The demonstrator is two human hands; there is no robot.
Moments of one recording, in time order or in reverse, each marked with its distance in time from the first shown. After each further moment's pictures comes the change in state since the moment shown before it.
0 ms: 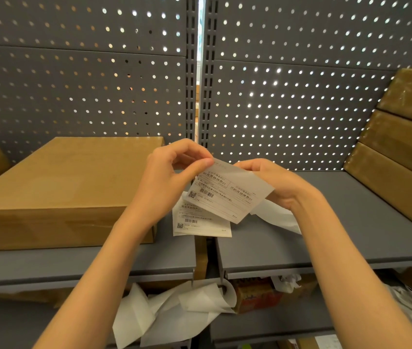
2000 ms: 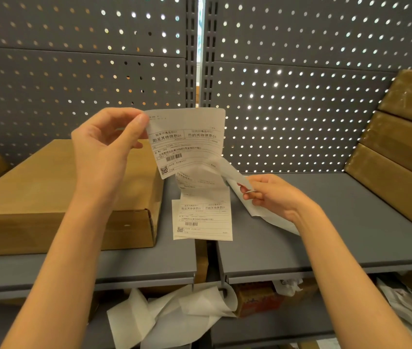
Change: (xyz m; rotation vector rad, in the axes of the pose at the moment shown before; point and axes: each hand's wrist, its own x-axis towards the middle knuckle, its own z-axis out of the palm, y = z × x) left_hand 0.009 -0.001 -0.050 -0.200 0.414 -0.043; right_hand 0.010 0.037 -0.005 0.171 0.147 0.123
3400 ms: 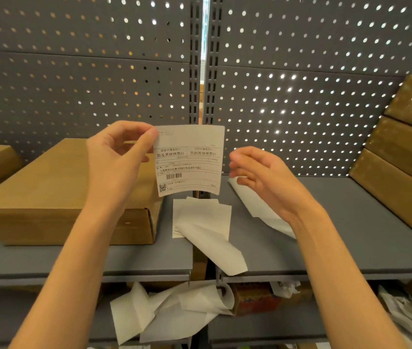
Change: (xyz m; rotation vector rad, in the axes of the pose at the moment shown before) left_hand -0.013 0.014 0.013 0.154 0.046 -0.121; right_hand -0.039 -0.049 0.020 0.202 0.015 -0.296
